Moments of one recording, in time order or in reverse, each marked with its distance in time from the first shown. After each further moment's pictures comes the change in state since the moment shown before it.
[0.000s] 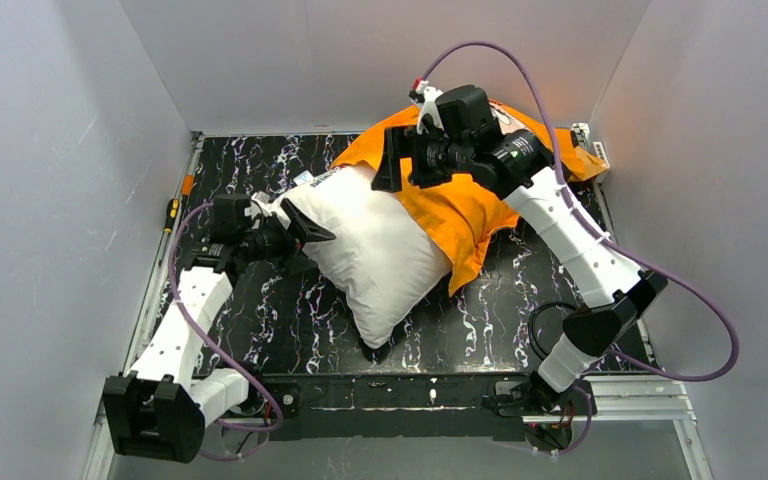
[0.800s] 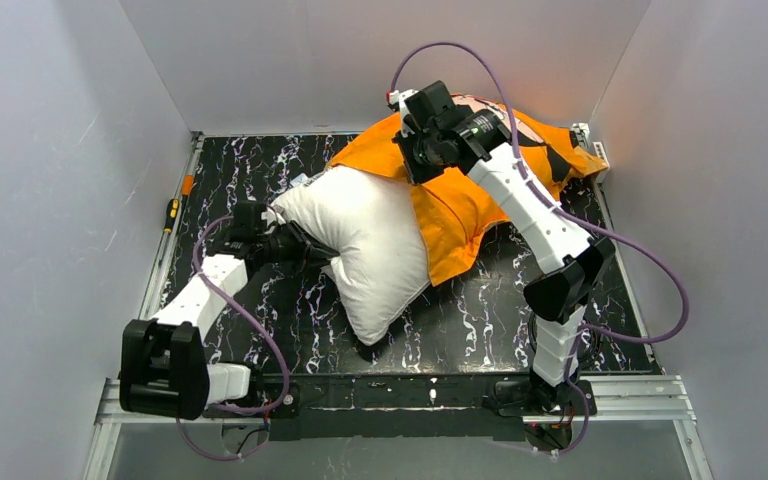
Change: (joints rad) left arm -0.006 0.148 -0.153 0.225 0.068 -0.098; right arm 0.000 0.278 0.243 -0.307 0.391 -0.340
